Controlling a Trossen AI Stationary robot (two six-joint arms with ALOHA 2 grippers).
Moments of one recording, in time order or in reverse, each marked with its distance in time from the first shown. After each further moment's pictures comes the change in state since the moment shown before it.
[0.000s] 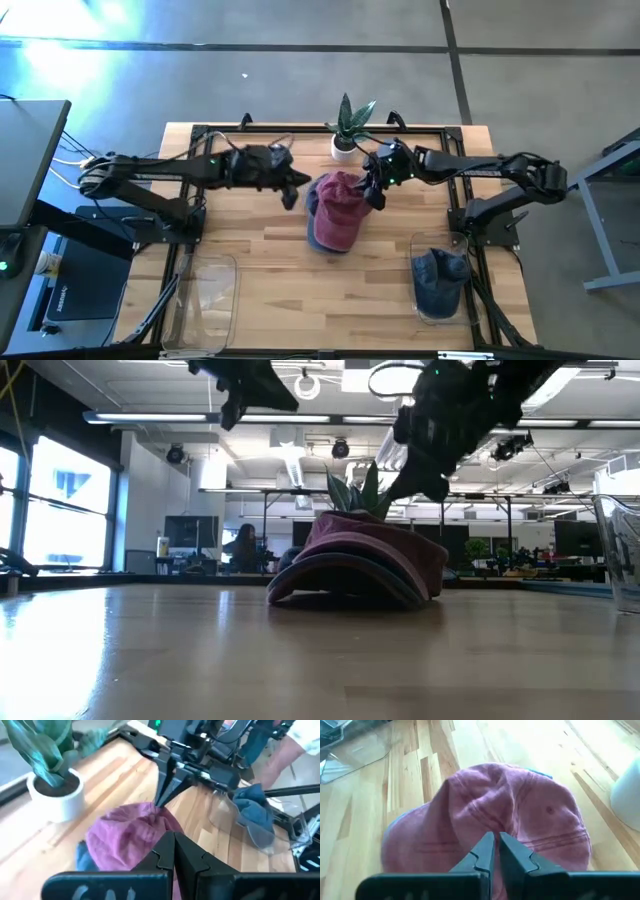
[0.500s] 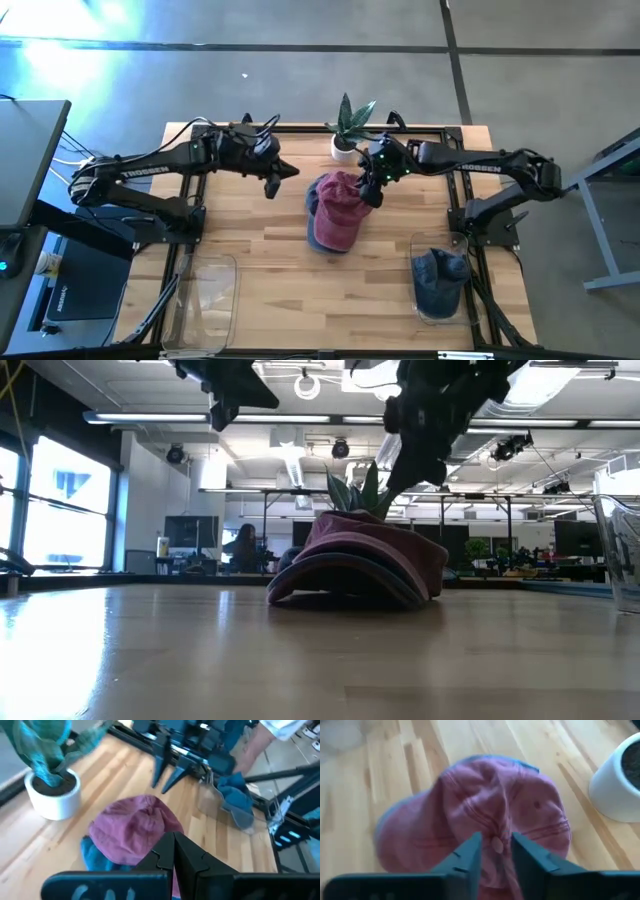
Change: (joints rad) left arm 0.154 -0.087 0.001 -0.122 0.279 0.103; right arm 0.043 0.061 0.200 -0.282 0.105 -0.010
